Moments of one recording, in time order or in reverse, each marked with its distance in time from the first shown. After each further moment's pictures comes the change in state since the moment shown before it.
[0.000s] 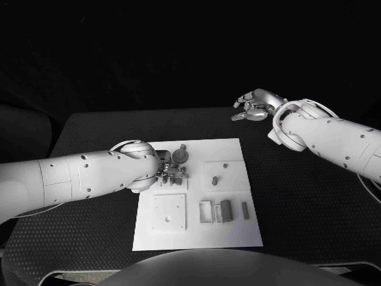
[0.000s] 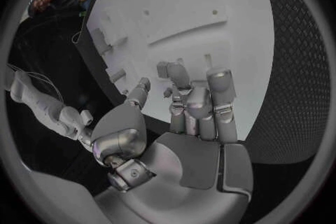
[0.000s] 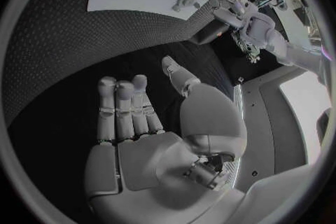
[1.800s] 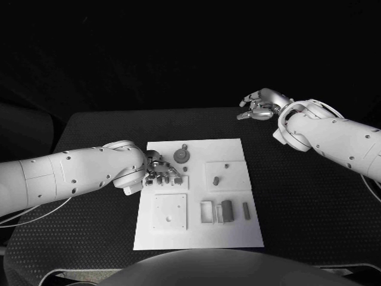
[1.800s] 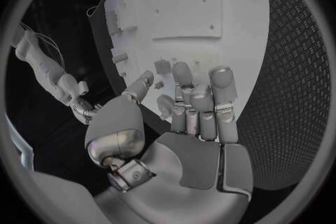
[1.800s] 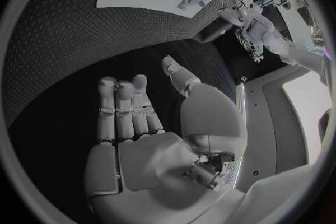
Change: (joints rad) left arm 0.000 -0.085 0.000 0.001 0.259 -0.041 0.064; left_hand 0.132 -0.173 0.170 0.131 -0.005 -0.077 0.034 -0.016 -0.011 -0.071 0.029 -0.029 0.004 -0.035 0.032 -0.046 -0.026 -0.012 -0.038 -0.002 -0.040 0.000; right arm 0.000 -0.003 0.000 -0.028 0.011 -0.009 0.001; right_hand -0.004 -0.004 0.000 0.000 0.000 0.000 0.000 0.000 0.001 0.004 0.004 -0.004 0.003 0.001 -0.001 0.000 0.001 0.000 0.000 0.000 0.000 0.000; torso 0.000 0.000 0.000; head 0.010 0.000
